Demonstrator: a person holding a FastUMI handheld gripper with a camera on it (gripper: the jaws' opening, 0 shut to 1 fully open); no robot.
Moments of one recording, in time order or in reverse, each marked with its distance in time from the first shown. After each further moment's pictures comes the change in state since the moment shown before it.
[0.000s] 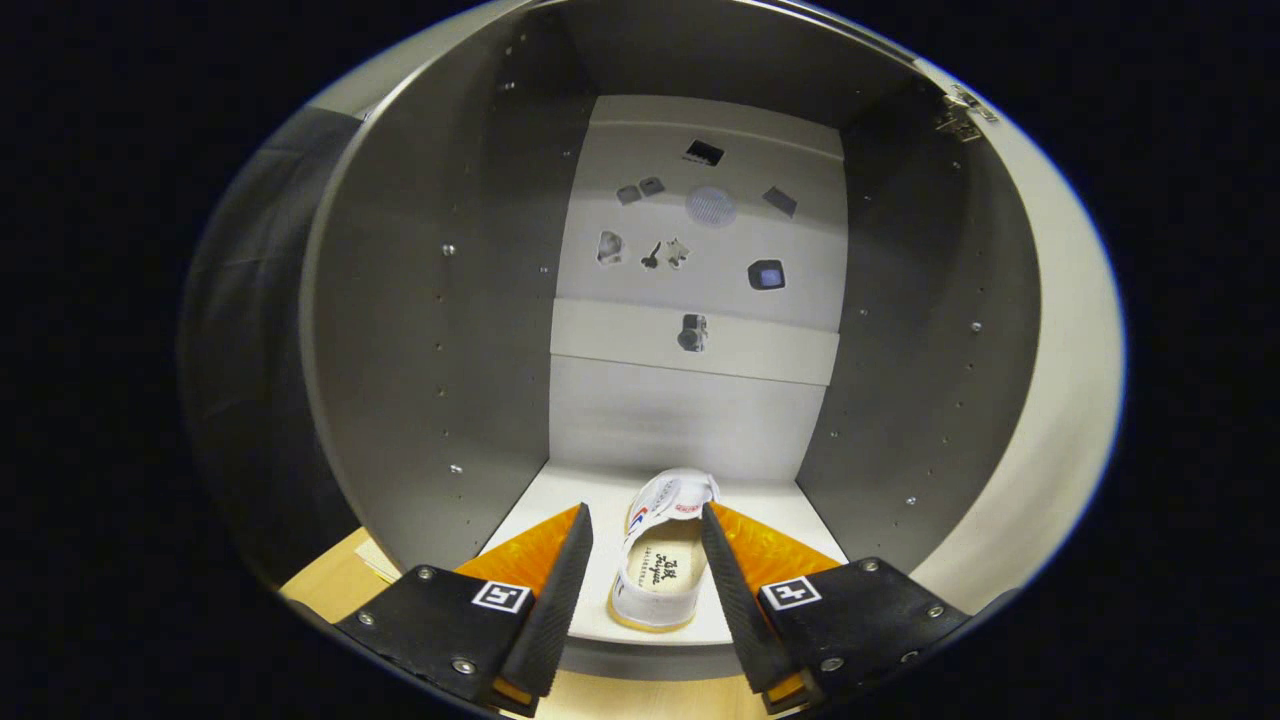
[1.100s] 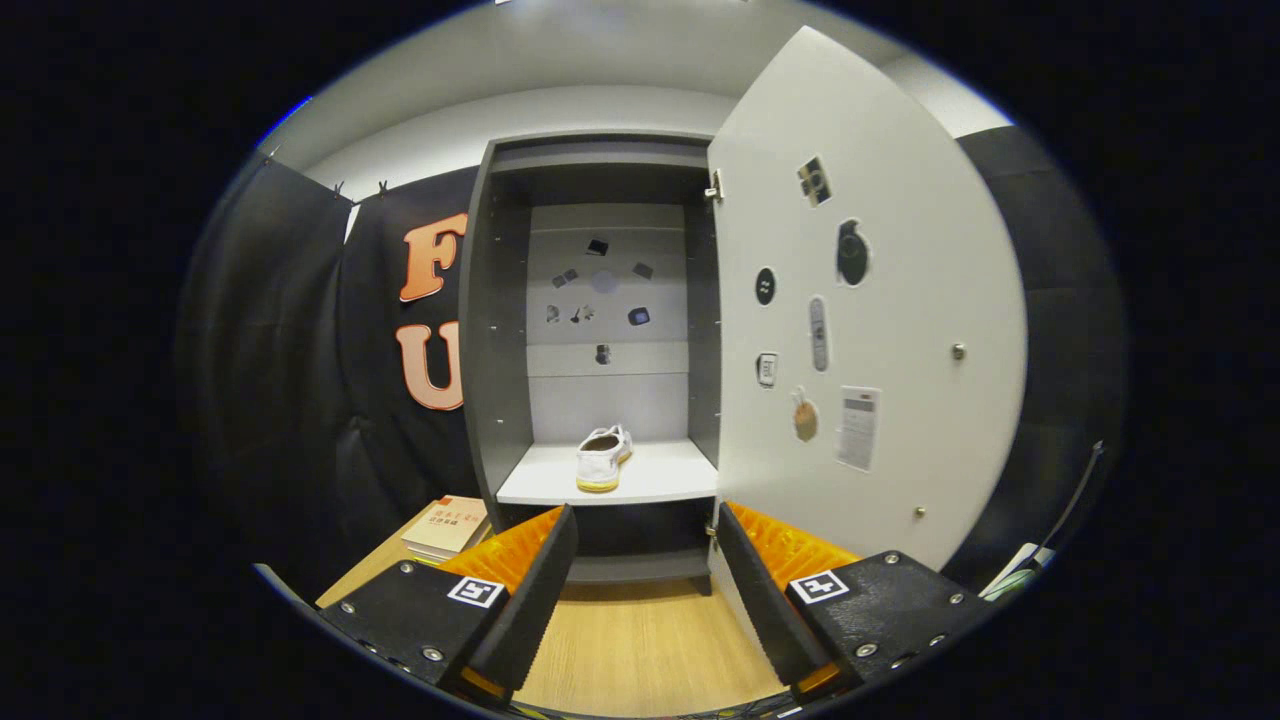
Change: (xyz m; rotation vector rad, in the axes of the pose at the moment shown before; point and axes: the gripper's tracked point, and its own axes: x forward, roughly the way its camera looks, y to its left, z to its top) arm -0.304 -0.073 -0.060 0.143 -0.102 -0.183
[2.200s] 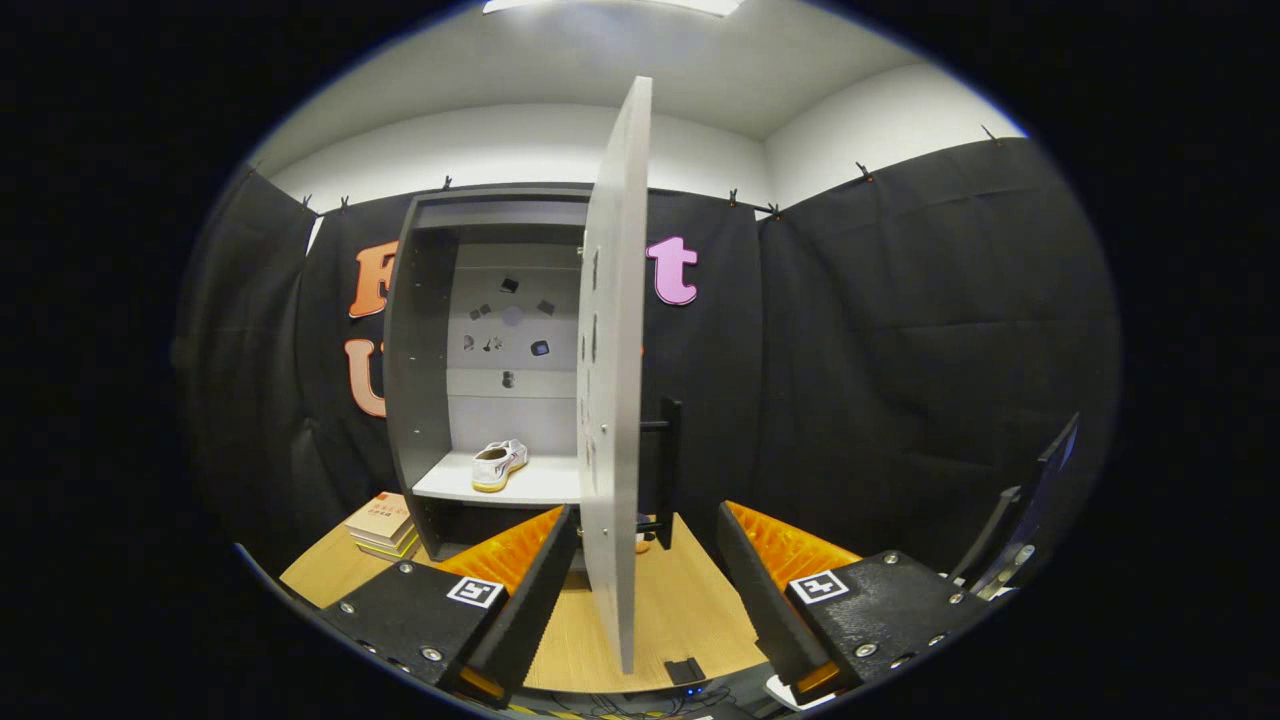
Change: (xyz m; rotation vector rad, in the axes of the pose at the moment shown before) arm -0.095 -0.164 0.054 -0.033 -0.038 -0.135
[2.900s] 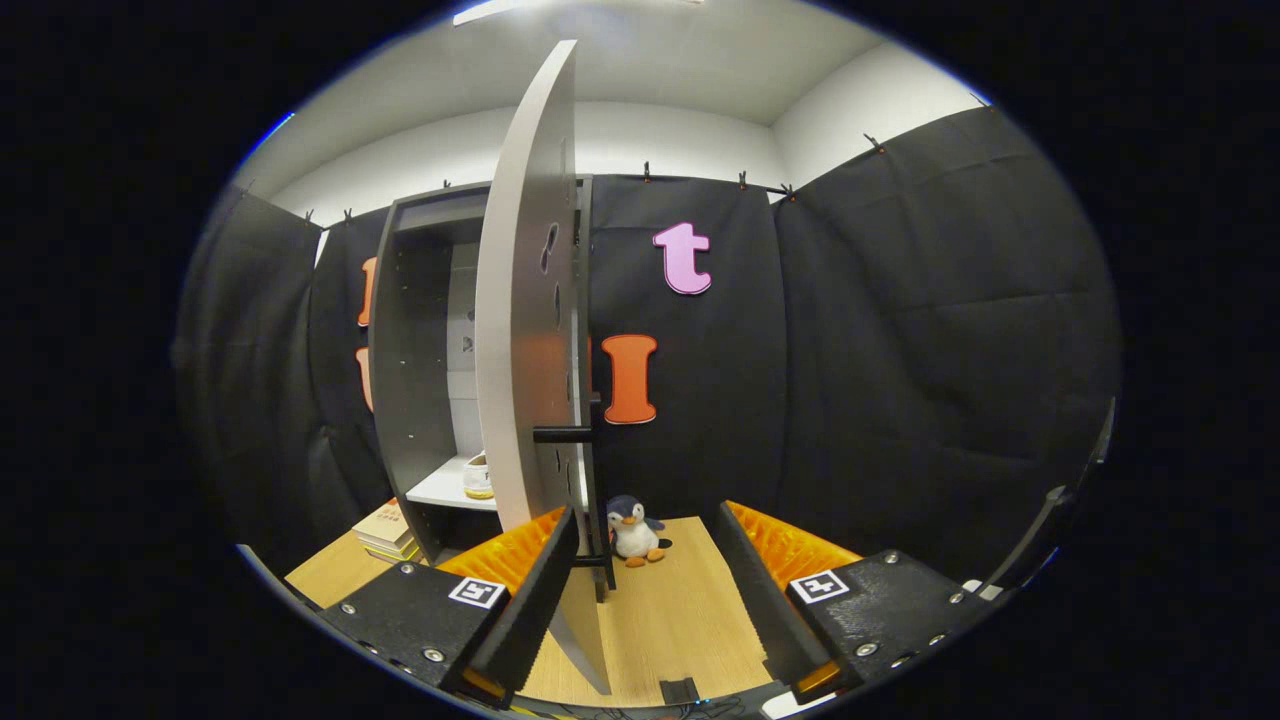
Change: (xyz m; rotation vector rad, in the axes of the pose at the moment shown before) arm 0.067 -0.020 -0.013 0.035 0.002 0.119
